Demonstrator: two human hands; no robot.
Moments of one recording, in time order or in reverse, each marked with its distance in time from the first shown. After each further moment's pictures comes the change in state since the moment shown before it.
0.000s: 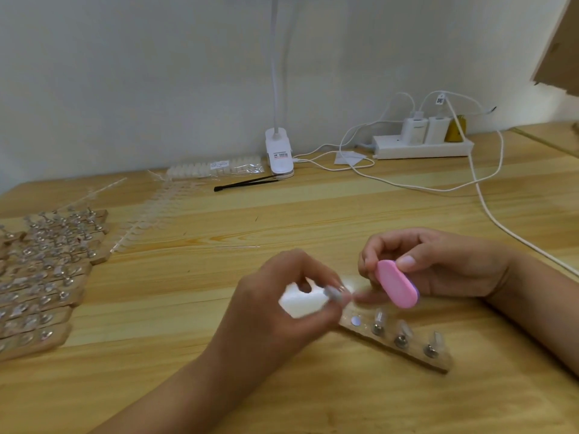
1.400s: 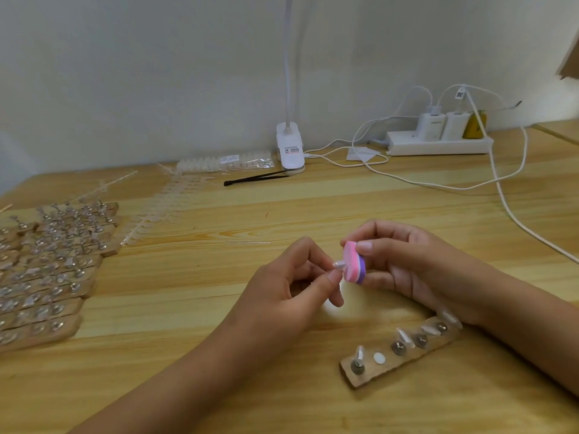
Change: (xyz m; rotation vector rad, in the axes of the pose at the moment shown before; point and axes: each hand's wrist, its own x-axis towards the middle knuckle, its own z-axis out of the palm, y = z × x) left_hand 0.007 -0.011 -0.002 -0.181 -0.110 -0.364; right_hand 0.030 0.010 0.043 0.019 0.465 -0.165
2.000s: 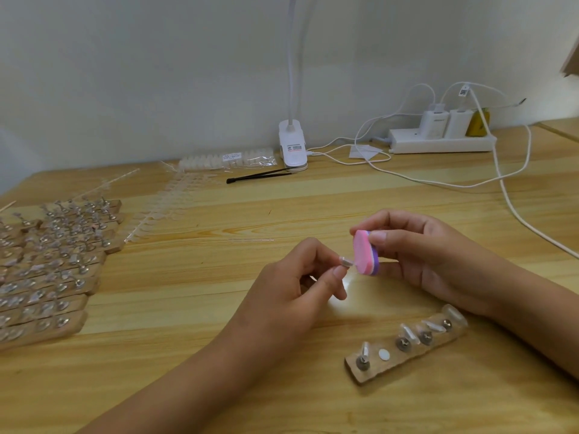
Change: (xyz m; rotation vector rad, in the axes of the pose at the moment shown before) left_hand -0.001 -0.009 0.002 0.107 0.015 0.027; right_hand -0.001 -0.002 -0.009 -0.065 -0.032 -0.089
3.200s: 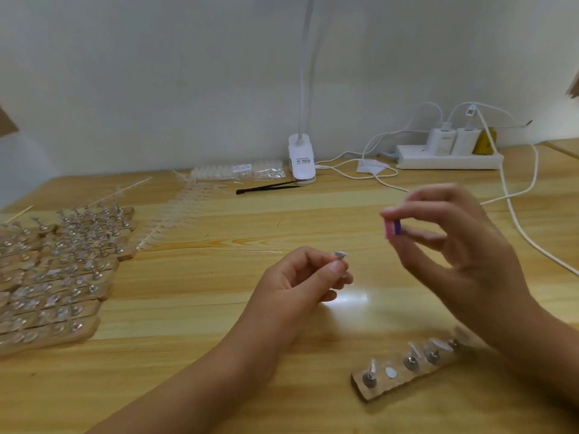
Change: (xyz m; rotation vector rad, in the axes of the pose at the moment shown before) left_hand 0.002 0.011 -0.003 -0.530 0.098 -0.189; right_hand -0.011 -0.003 0.011 -0.850 0.306 -0.829
